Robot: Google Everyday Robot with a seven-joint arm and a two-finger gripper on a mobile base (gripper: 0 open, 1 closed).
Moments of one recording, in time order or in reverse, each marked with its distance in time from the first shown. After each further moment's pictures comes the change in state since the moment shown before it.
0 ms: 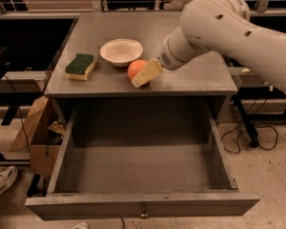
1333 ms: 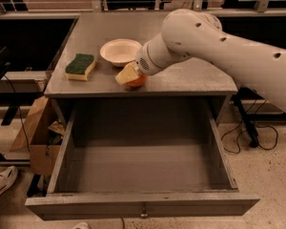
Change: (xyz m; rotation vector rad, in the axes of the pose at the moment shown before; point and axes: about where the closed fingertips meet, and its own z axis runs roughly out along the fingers) arm -0.031 0.051 0.045 -0.152 -0.085 0.046
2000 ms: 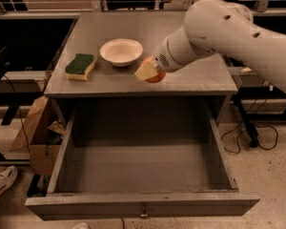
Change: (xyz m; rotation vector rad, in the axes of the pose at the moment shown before) arm 0.018 -0.019 -0.055 0.077 0.025 -0.002
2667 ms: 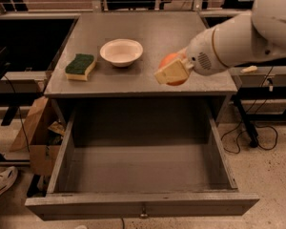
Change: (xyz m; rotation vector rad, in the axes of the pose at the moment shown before) arm 0.021 0.026 -0.113 -0.080 -0.106 -0.050
